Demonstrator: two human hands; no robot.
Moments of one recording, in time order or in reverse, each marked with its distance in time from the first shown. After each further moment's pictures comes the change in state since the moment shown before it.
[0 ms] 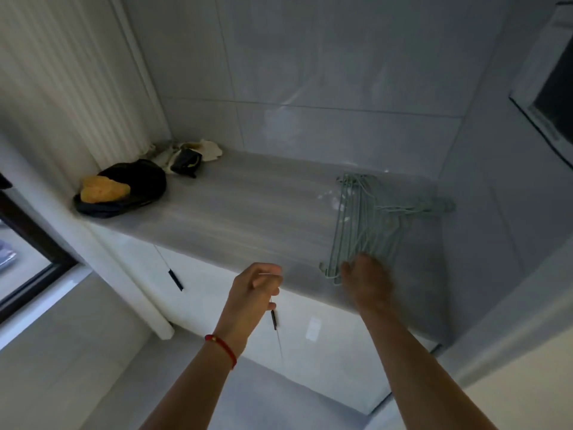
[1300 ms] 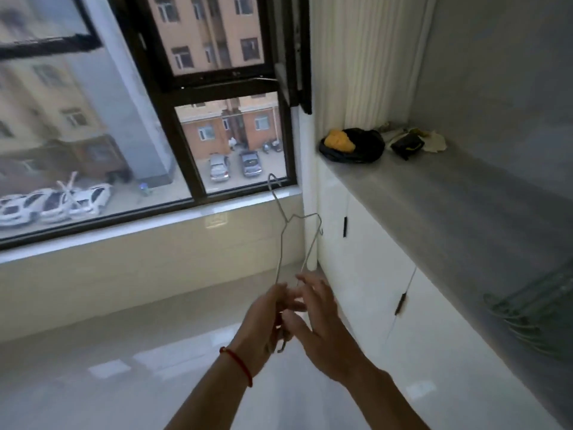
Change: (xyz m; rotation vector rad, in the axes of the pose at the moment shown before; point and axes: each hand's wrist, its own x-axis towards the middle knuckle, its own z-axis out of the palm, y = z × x) left_hand -0.246 -0.058 -0.023 -0.571 0.674 -0.248; right_hand -0.264 -0.050 -0.007 0.588 -0.967 -1.232
